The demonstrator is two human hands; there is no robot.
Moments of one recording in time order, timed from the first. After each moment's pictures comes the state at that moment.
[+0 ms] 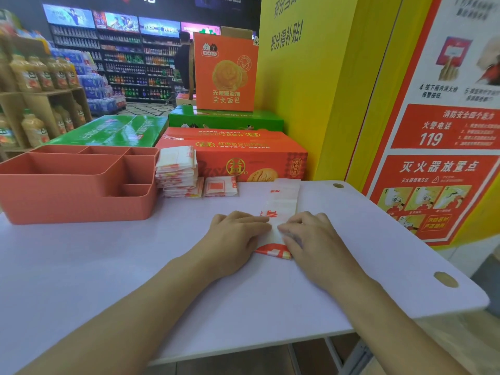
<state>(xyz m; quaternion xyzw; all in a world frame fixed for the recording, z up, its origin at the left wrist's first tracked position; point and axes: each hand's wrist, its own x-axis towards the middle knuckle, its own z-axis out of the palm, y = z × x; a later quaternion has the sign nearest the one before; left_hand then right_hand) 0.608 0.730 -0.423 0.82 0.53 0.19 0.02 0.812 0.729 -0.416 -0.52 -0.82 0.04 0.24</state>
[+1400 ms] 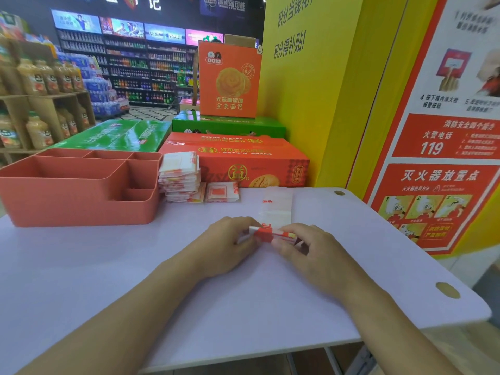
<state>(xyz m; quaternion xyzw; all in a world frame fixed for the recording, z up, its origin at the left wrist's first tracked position) 0.590 0.730 -0.418 0.79 0.51 0.30 0.15 0.816 0.723 -0.409 -0.48 -0.80 0.19 0.31</state>
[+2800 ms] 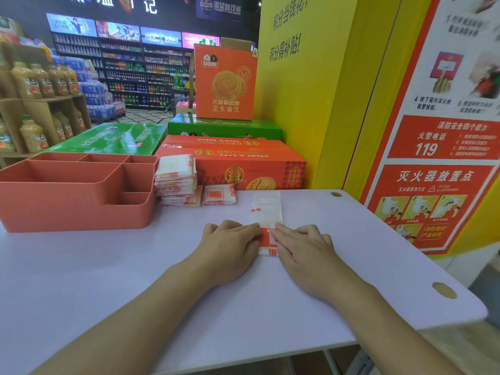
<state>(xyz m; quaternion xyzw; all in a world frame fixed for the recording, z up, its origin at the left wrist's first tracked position) 0.611 0.731 -0.422 0.79 0.59 0.16 0.02 0.808 0.735 -0.417 -0.53 -0.84 0.05 0.12</state>
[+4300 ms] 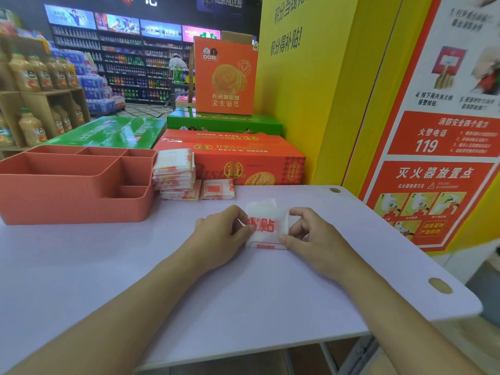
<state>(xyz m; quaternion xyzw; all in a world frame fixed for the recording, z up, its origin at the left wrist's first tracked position) 0.599 0.733 -0.417 0.71 0.61 0.33 0.14 0.832 0.755 -0.416 -0.50 -0.75 0.27 0.32</state>
